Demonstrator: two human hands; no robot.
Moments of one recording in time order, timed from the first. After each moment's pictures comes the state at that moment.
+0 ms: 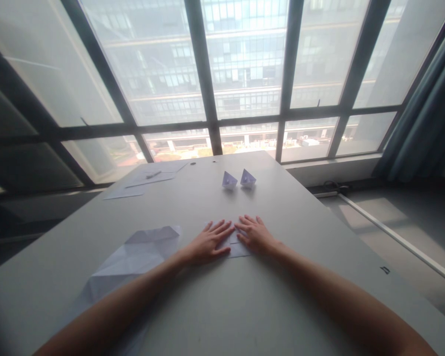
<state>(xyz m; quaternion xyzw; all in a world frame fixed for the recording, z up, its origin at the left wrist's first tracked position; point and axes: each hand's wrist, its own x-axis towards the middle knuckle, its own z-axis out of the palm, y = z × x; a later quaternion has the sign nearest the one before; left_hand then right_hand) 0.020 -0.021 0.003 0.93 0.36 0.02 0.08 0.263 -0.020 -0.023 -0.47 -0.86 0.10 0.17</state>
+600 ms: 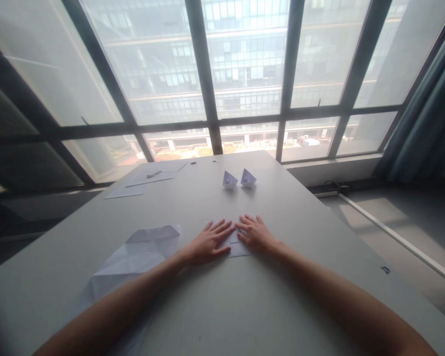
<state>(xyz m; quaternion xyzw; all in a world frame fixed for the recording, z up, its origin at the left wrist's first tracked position) 0.020 -0.022 0.004 0.93 0.36 0.02 0.08 0.263 -0.020 -0.021 -0.47 -0.86 0.10 0.17</state>
